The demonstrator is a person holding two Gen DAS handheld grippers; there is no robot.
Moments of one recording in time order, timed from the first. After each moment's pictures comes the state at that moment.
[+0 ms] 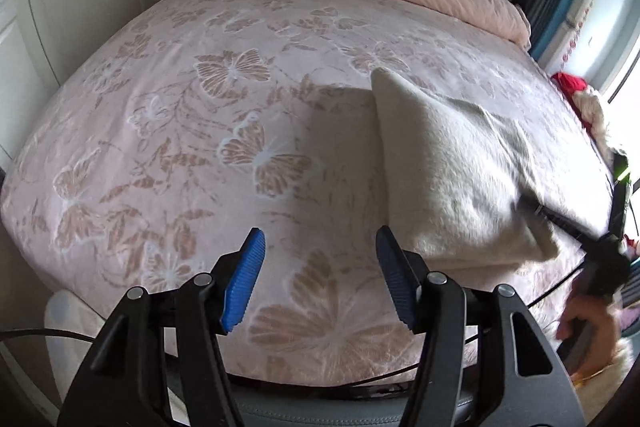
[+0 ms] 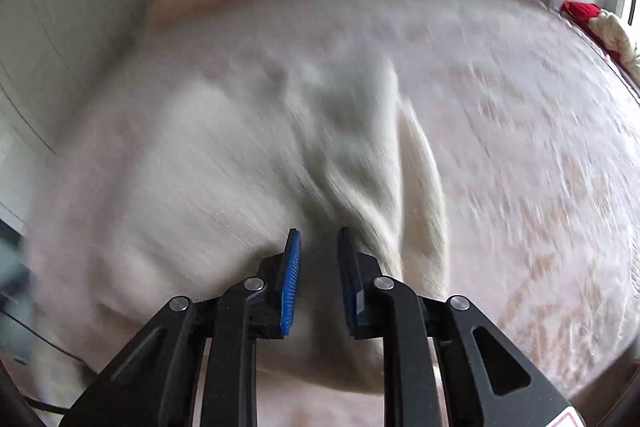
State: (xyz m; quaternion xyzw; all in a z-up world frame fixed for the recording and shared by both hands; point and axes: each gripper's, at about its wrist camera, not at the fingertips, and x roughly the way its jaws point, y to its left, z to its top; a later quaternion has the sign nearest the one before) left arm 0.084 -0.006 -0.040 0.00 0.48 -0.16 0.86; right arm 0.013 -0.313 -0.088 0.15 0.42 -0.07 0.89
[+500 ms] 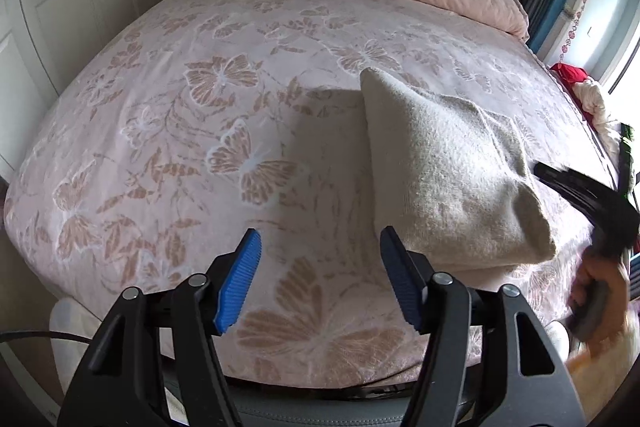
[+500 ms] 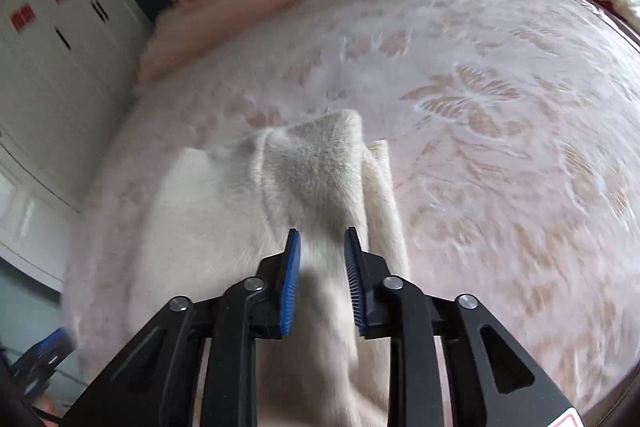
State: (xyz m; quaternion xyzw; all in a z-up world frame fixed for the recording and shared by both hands) left arm 0.090 -0.027 -0.034 0.01 0.49 -0.15 0.86; right arm 0.014 -0.377 -0.082 0.24 0.40 -0.08 0.88
